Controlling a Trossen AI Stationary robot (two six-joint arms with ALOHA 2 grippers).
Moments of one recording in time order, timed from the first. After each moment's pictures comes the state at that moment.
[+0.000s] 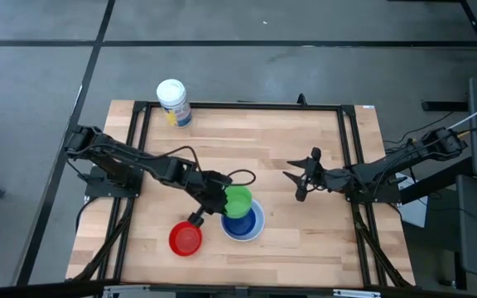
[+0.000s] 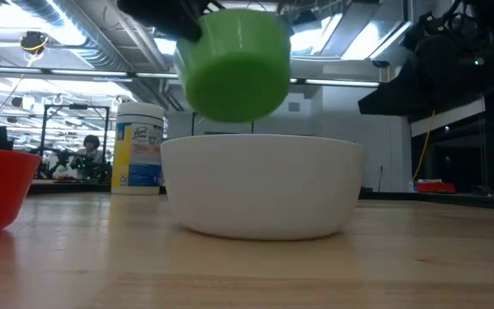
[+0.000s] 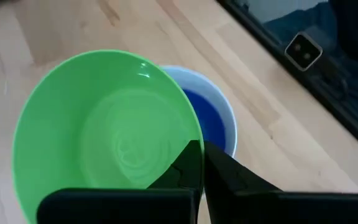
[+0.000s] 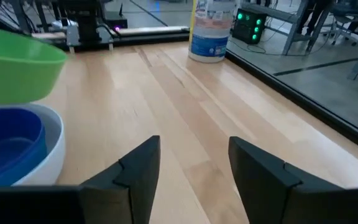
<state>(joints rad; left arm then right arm) -0.22 1.51 1.10 -0.39 0.20 0.25 0.32 1.00 0.23 0.42 0.69 0.20</state>
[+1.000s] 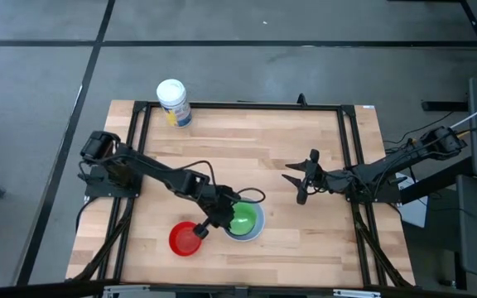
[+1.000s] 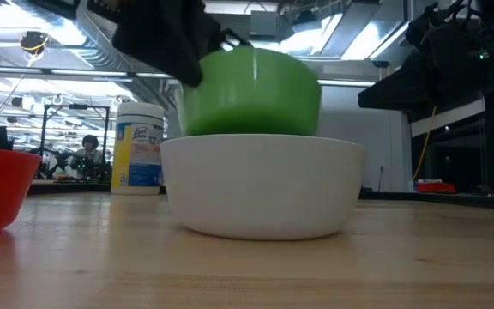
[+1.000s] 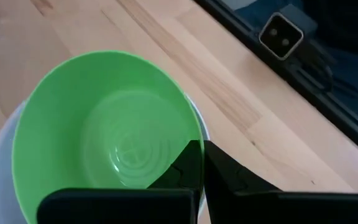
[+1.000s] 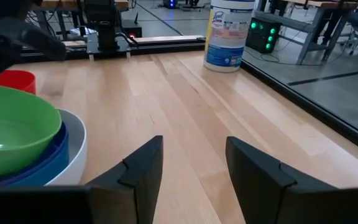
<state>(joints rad) -0.26 1.70 1.10 -0.24 0.31 0.27 0.35 1.02 0.23 0.48 0.66 0.17</state>
